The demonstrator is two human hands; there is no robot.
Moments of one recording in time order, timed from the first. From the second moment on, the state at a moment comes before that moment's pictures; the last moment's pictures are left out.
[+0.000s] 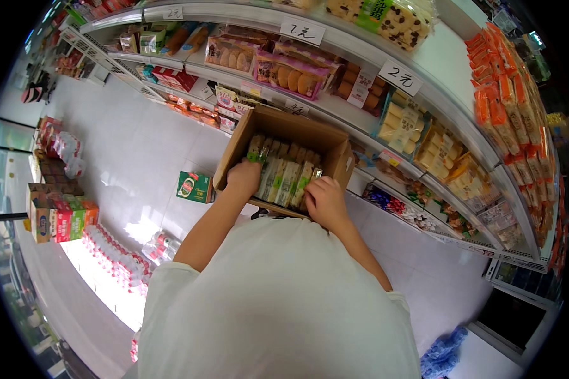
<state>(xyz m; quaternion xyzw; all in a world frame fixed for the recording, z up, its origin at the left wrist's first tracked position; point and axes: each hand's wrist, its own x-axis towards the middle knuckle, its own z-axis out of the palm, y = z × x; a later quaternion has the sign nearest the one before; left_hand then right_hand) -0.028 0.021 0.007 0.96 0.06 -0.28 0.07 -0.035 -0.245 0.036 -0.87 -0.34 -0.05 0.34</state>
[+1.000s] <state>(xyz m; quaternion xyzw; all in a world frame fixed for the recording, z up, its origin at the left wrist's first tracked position) -0.081 -0.019 0.130 0.75 -0.04 0.10 0.65 -0.053 -0.234 0.150 -0.51 0.07 0.24 0.82</state>
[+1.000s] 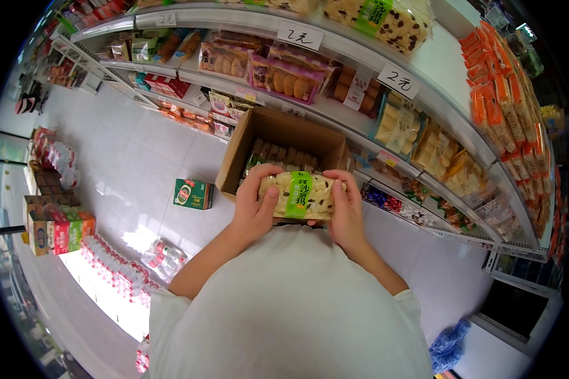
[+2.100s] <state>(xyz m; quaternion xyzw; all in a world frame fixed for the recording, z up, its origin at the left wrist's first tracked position) -0.013 0.023 0.183 0.84 -0.12 0.37 0.38 0.133 -0.239 0.366 -0.90 -0.34 -0.27 0.07</state>
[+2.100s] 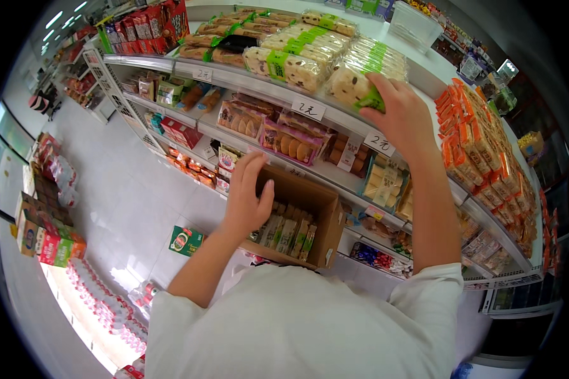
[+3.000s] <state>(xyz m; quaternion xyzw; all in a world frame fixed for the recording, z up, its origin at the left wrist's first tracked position) 0.189 0.063 0.305 0.91 -0.20 0.37 -0.06 0.162 -0.218 0.338 -0.90 -0.28 -0.33 -0.07</state>
